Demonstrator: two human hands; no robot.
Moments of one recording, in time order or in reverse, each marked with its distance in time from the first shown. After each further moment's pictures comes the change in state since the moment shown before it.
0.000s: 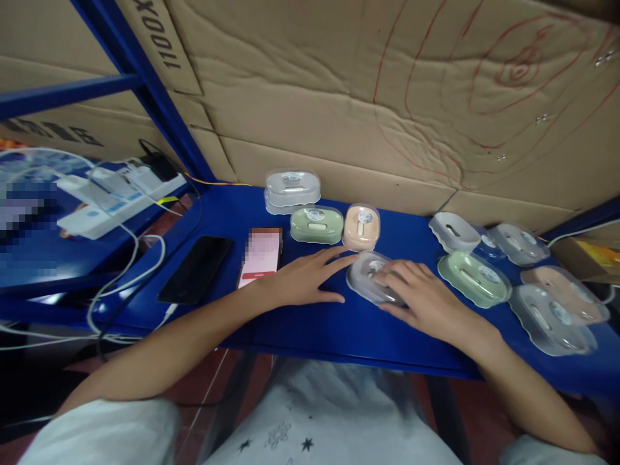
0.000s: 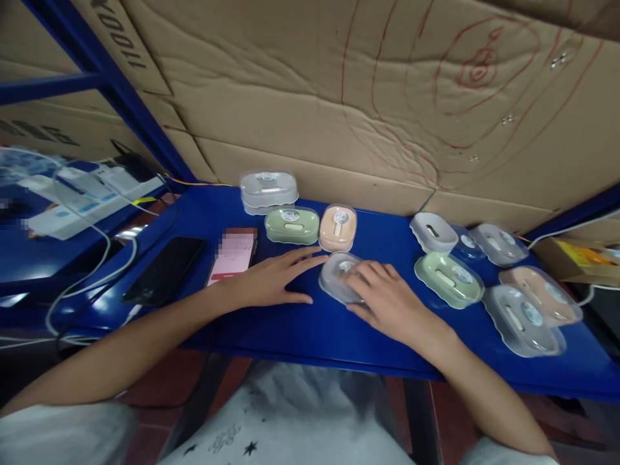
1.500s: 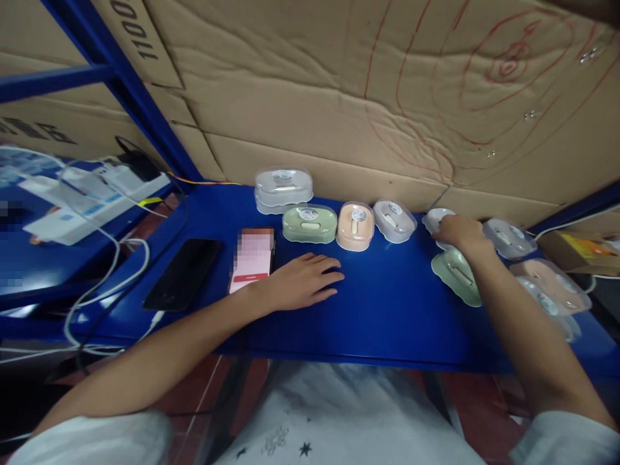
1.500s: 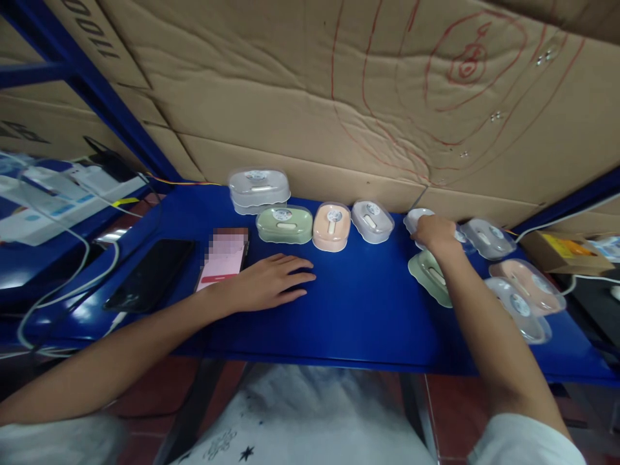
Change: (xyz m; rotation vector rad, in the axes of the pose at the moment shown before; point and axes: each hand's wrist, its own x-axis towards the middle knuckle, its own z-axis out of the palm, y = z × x) left_hand 0.003 0.002 0.003 0.270 -0.044 0.136; right_hand 0.031 0.181 -0.012 -0.326 -0.458 1.120
